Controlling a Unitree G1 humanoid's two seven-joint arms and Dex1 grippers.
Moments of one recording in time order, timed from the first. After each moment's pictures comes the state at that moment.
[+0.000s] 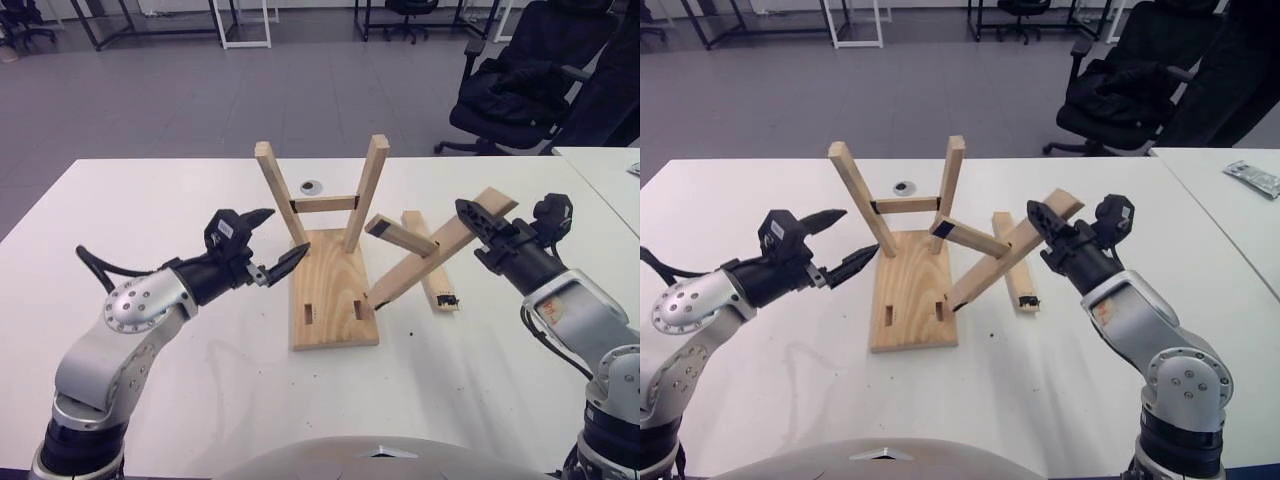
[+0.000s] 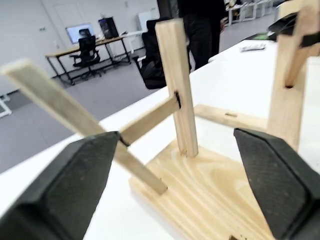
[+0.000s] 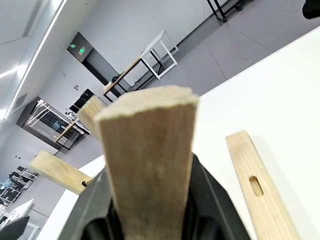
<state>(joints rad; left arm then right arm) 0.02 0.60 0.07 -0.72 -0.51 0.63 -0.47 -0.02 -0.45 -0.33 -0.62 1.57 0.73 -0.44</state>
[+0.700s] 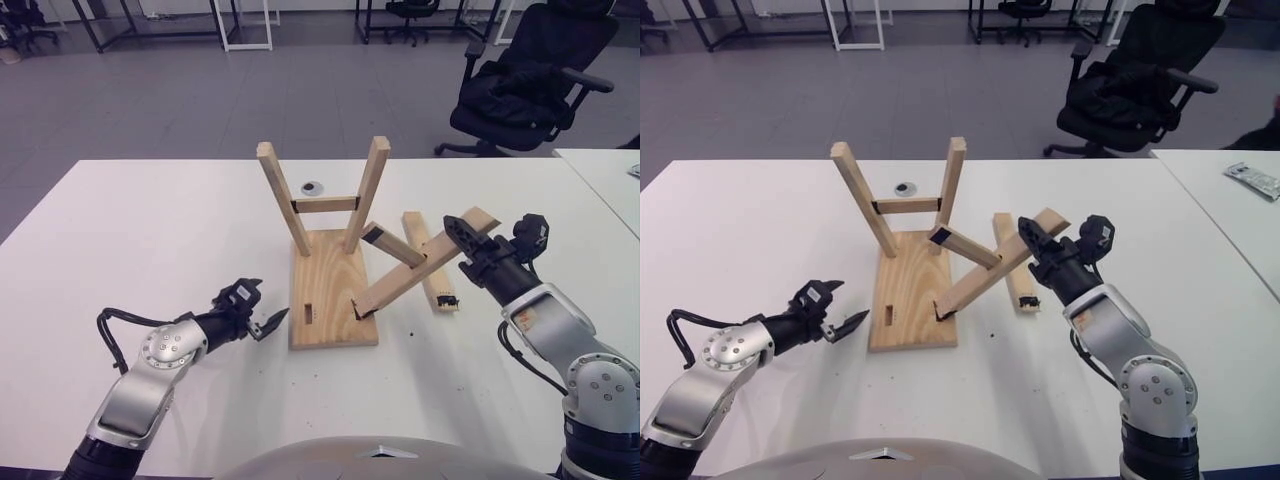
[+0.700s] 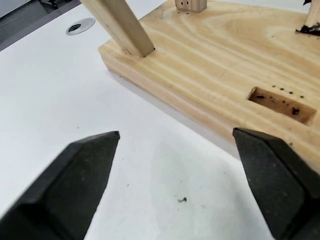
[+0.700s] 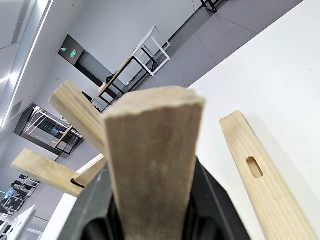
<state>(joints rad) 0.18 0.57 -0.13 -0.39 -0.17 0.41 -0.56 0.03 -0.40 -0.22 -0.57 1.46 0.65 -0.41</state>
